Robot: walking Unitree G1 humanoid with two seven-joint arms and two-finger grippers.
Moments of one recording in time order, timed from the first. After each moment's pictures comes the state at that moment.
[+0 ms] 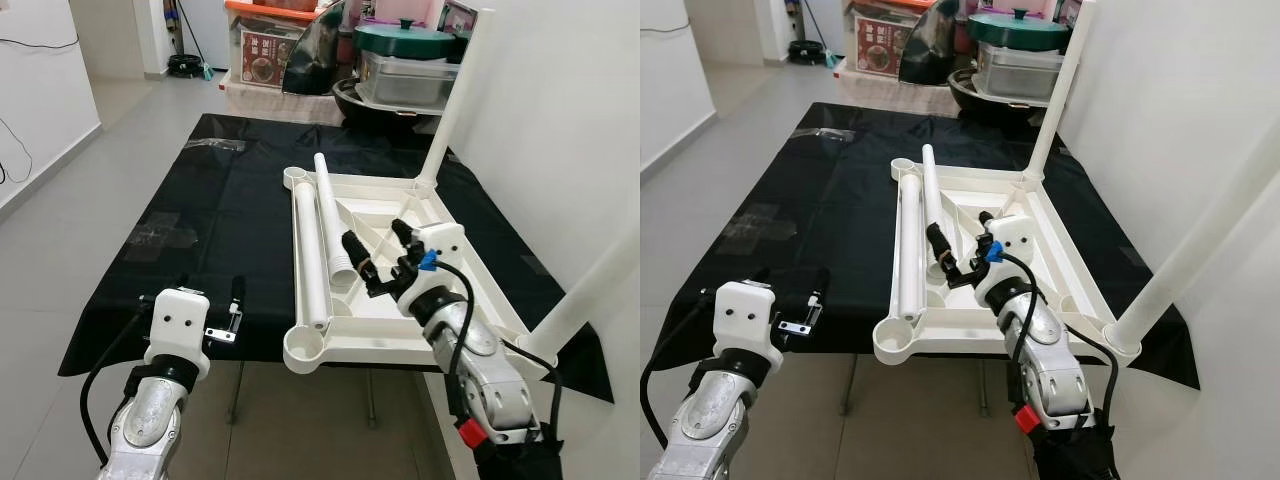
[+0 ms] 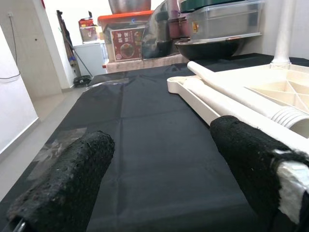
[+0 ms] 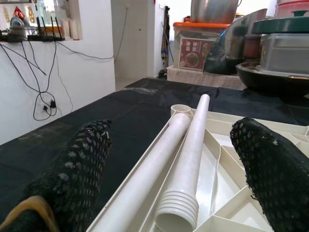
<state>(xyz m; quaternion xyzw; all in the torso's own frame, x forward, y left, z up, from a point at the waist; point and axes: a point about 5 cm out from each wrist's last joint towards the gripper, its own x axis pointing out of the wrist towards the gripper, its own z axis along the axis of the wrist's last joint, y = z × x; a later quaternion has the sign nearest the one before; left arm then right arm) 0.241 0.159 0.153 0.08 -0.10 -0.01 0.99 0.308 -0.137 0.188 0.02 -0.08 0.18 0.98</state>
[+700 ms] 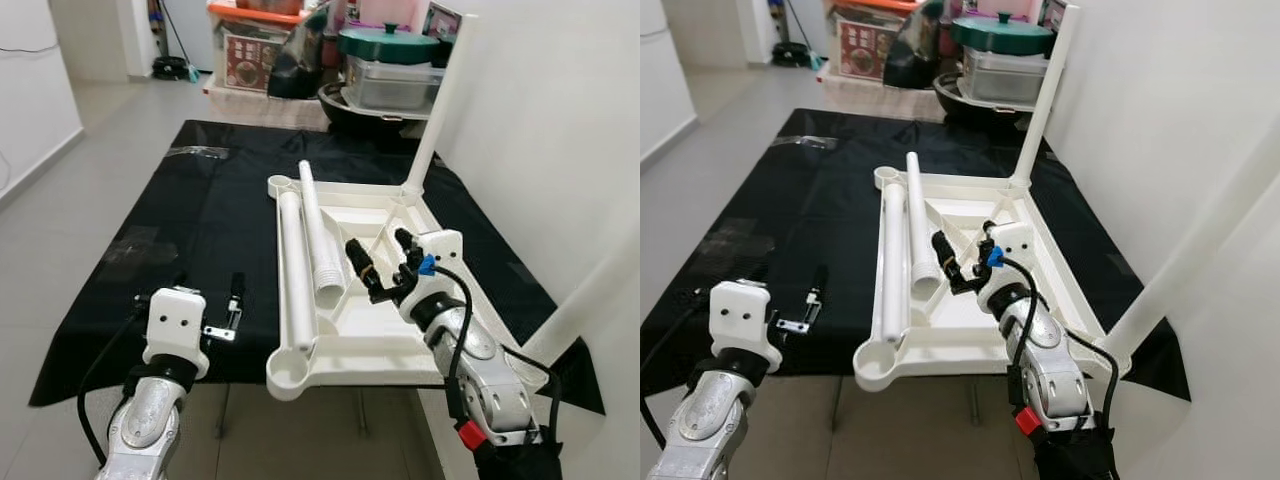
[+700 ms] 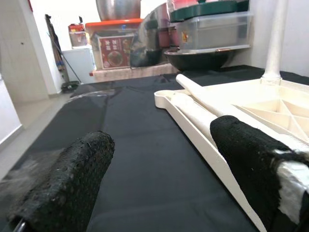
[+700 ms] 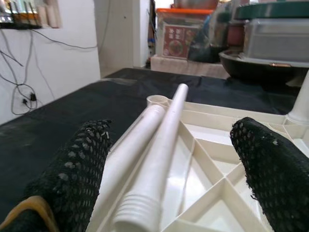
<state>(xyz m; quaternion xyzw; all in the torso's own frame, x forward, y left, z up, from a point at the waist) 0.240 0.160 0.156 0.07 -0.11 -0.01 0.99 0.309 -0.140 0.177 0.02 -0.06 0.17 0.98</state>
